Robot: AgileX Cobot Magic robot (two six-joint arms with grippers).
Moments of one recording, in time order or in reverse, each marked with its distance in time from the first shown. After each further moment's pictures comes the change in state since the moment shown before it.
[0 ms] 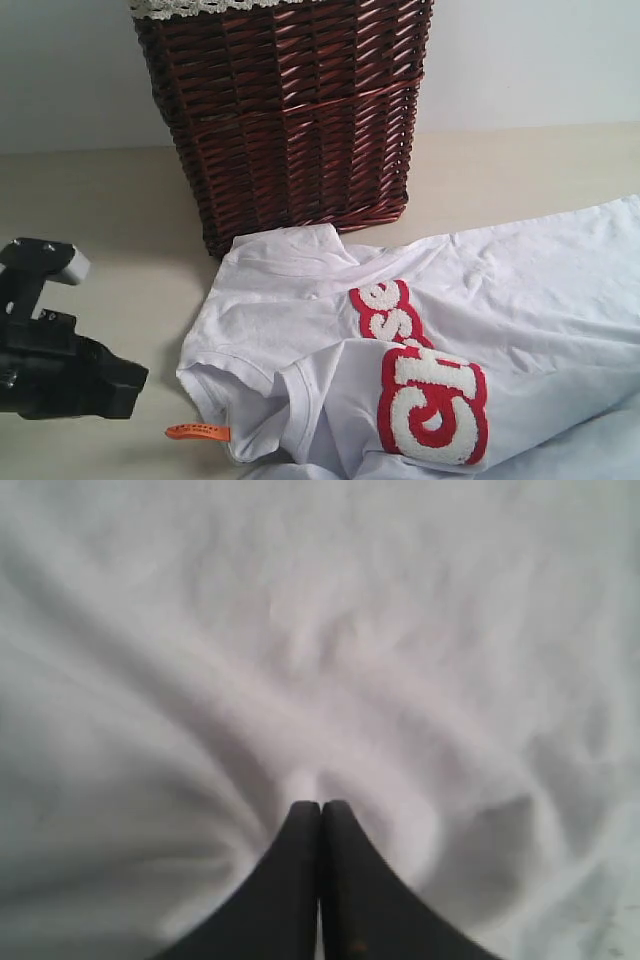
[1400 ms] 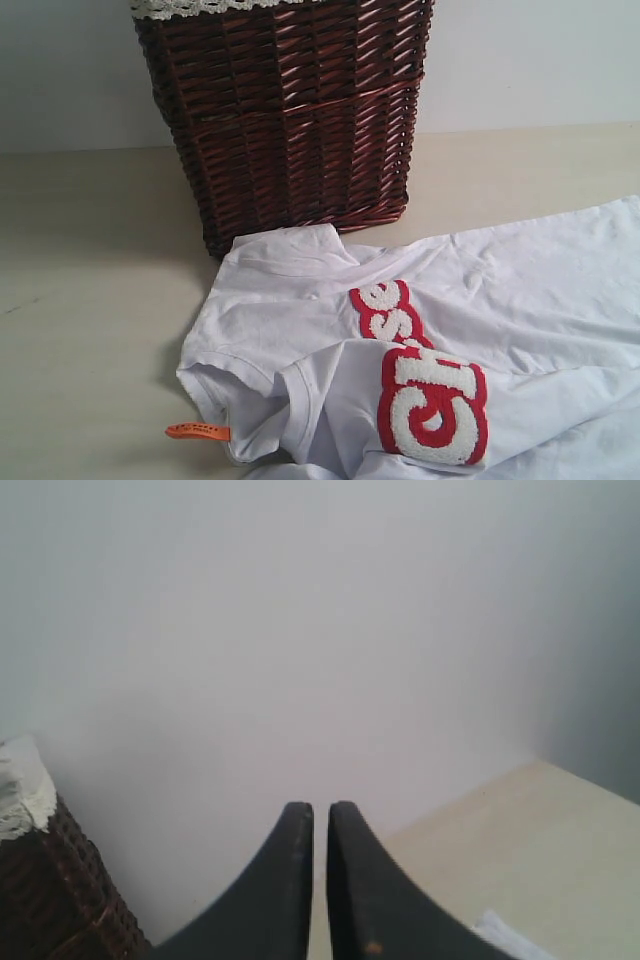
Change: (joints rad) left arm 0.002 -1.233 0.110 -0.748 0.978 0.780; right arm 0.000 -1.089 0.103 0.294 -0.045 0.894
